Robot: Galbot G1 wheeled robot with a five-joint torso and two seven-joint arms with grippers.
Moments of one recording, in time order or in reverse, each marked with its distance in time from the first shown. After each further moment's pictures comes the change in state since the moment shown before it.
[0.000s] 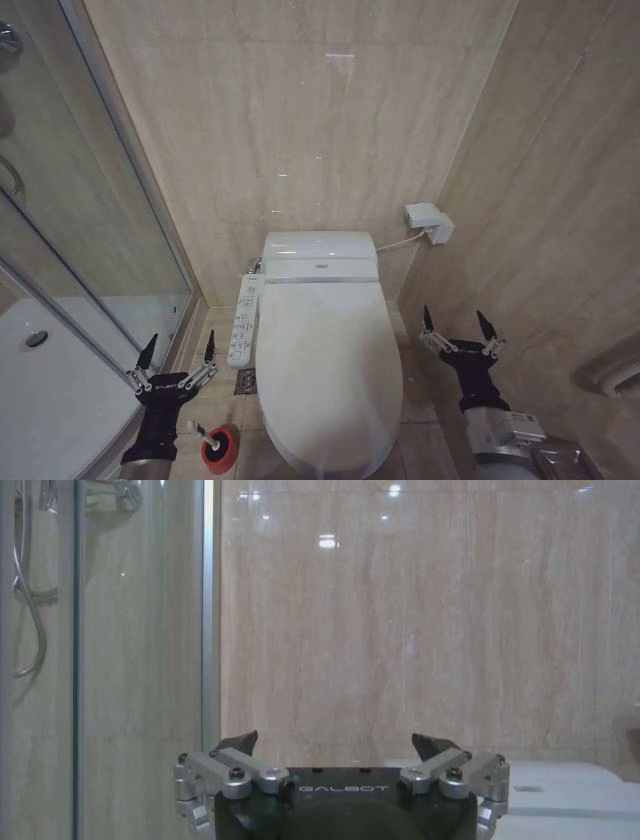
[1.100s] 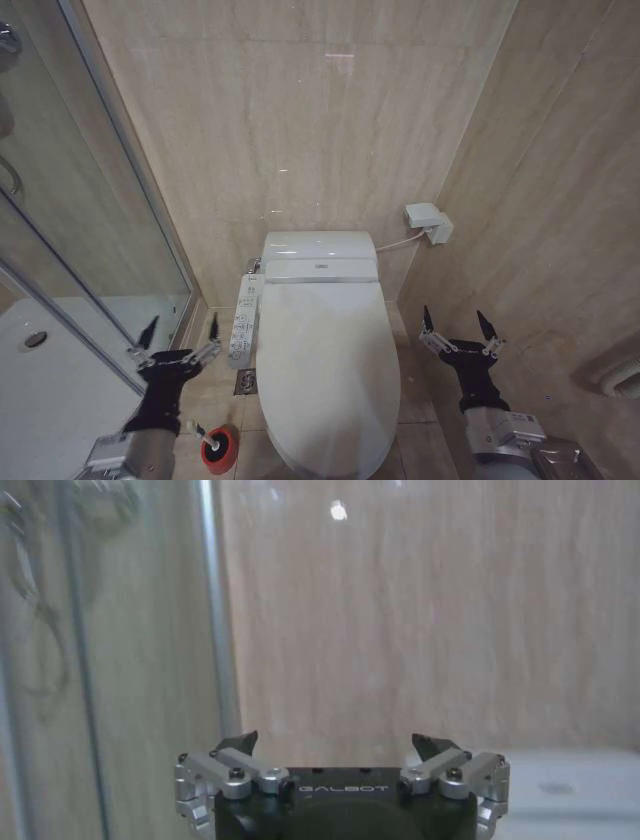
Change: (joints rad) left arm -0.059 -0.022 0.035 -0.166 0.097 0.289 -0.098; right arm 0.000 0.000 0.000 0.000 0.000 0.000 0.000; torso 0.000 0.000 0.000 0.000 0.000
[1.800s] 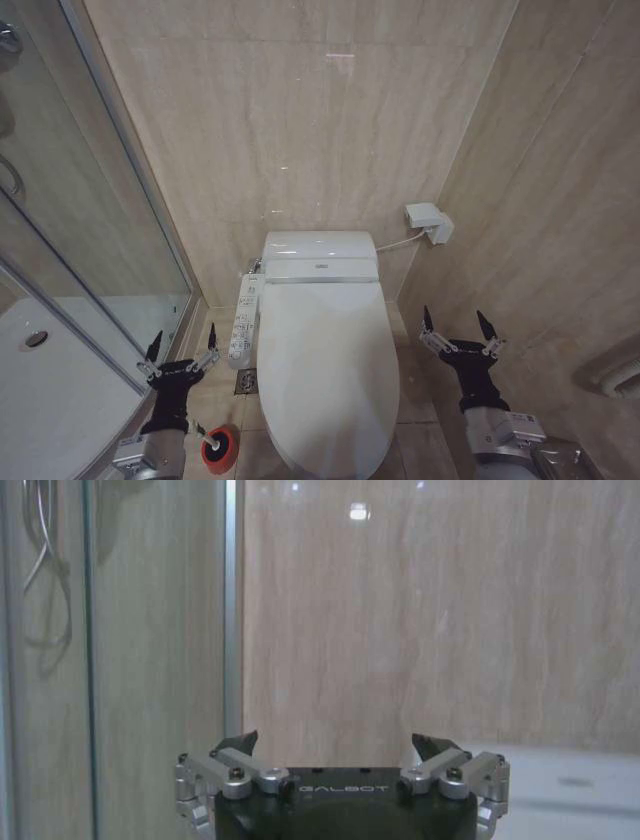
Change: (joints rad) left arm -0.079 -0.007 -0.004 0.191 -0.086 -0.120 0.019; right arm 0.000 0.000 0.000 0.000 0.000 0.000 0.000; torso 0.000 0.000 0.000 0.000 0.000
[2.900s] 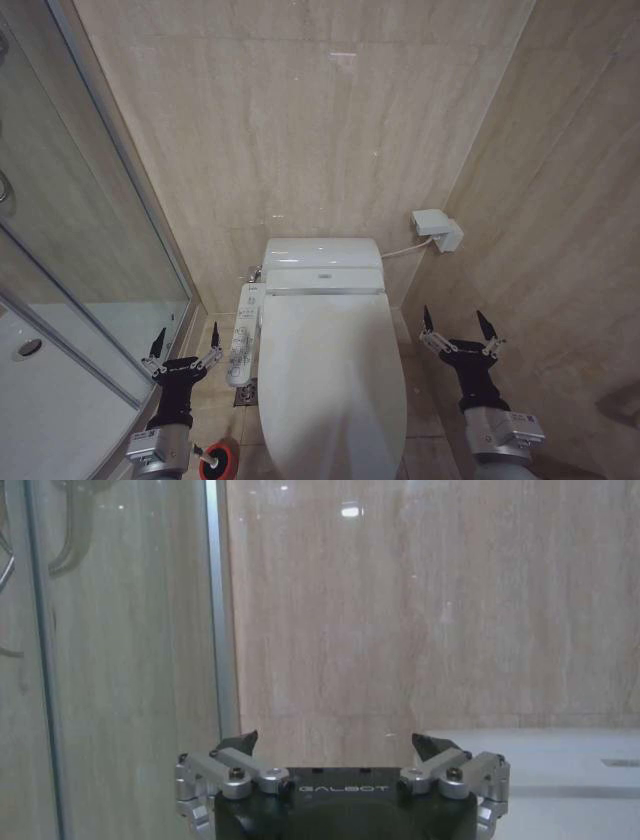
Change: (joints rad) left arm -0.050 -0.018 0.005 0.119 0.063 -0.057 0.023; right arm 0.000 0.000 0.000 0.000 0.000 0.000 0.000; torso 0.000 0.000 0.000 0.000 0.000
